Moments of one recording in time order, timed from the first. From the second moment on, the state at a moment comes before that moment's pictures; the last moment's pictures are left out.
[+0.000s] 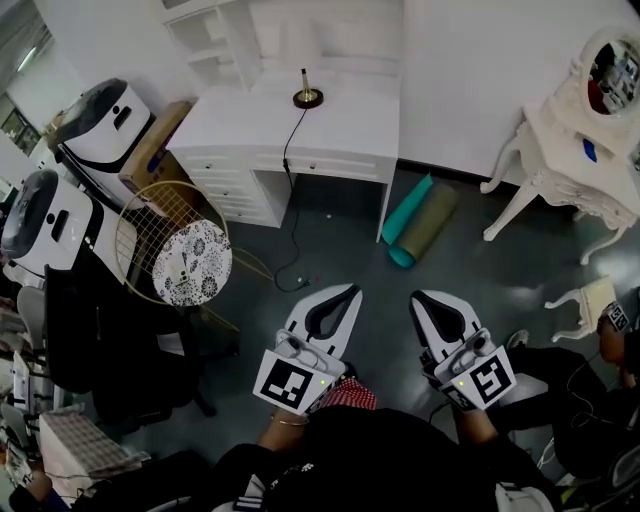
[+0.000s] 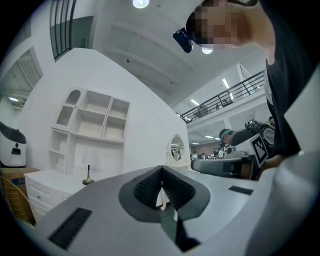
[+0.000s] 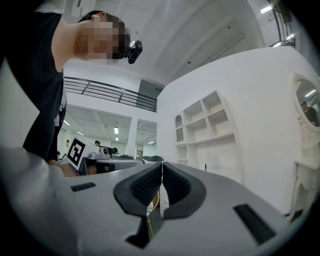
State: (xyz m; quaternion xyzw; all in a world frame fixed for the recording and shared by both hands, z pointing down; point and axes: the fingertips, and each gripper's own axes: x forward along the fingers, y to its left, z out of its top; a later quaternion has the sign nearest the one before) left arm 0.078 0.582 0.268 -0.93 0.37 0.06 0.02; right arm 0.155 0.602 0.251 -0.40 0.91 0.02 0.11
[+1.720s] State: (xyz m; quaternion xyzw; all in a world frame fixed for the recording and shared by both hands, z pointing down) left arm 0.008 0.498 0.286 -0.92 0.39 0.06 0.02; right arm 0.110 0.506 0.264 -0.40 0.91 0.01 0.10
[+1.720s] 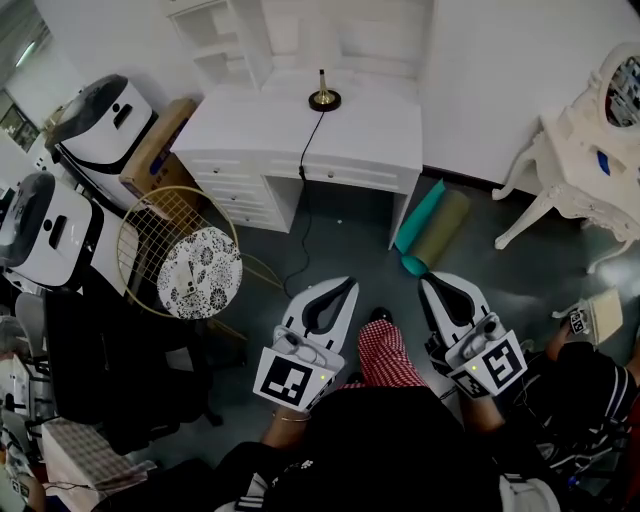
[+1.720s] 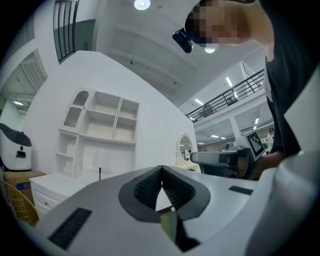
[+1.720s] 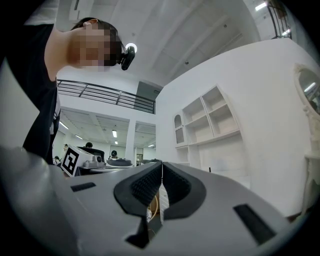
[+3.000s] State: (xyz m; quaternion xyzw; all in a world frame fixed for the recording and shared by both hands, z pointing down) left arm 0.002 0.354 0.276 -0.90 0.44 0.05 0.03; right arm 0.113 0.348 0.259 -0.37 0.92 0.02 0.10
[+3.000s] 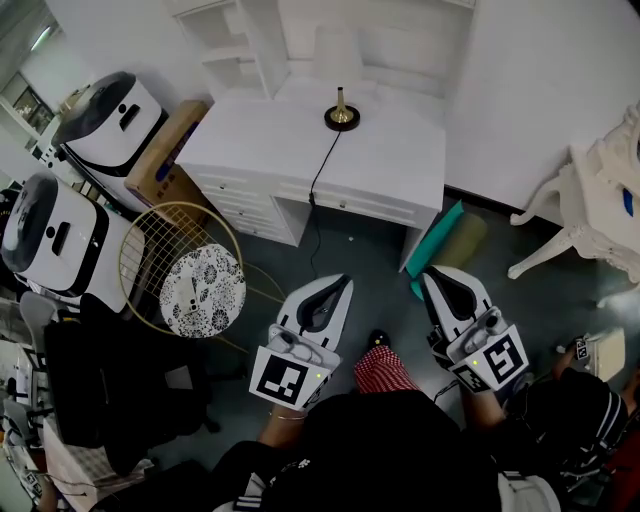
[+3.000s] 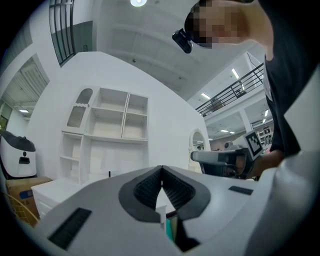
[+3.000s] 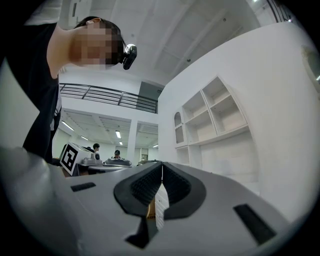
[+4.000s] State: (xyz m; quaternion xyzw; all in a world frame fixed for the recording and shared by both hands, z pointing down) left arm 0.040 0.248 0.270 -0.89 0.46 0.04 0.04; right arm 0.153 0.232 0.253 -0.35 0.93 0.02 0.11
